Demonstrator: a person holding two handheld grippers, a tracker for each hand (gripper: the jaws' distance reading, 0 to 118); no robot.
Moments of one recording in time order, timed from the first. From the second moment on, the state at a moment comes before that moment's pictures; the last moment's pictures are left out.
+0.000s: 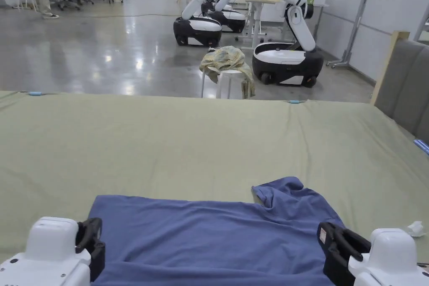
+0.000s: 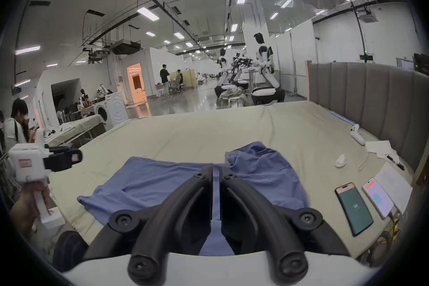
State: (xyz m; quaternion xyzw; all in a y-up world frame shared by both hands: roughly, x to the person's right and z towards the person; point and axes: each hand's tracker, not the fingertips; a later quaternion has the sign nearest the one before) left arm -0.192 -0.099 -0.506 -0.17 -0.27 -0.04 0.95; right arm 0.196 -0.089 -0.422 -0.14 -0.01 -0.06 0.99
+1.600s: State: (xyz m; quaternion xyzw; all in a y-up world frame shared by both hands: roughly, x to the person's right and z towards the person) left arm -0.212 -0.052 -0.665 -0.30 -0.24 -0.09 0.92; right arm 0.361 -0.066 -0.574 -0.31 -0.03 -0.02 0.95
